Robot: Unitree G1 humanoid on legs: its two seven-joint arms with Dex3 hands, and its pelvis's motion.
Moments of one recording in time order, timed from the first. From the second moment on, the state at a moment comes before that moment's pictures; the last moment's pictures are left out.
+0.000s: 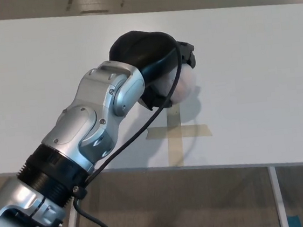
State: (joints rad) left_arm -0.90 0.36 -0.61 0.29 0.75 0.14 -0.31; right_arm -0.28 -0.30 -0.12 1.33 -0.07 -0.01 0.01
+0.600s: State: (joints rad) left_arm -0.92 0.54 -0.27 0.11 0.64 0.04 -0.33; right_arm -0.30 -0.30 -0.13 1.33 -0.07 -0.01 0.02
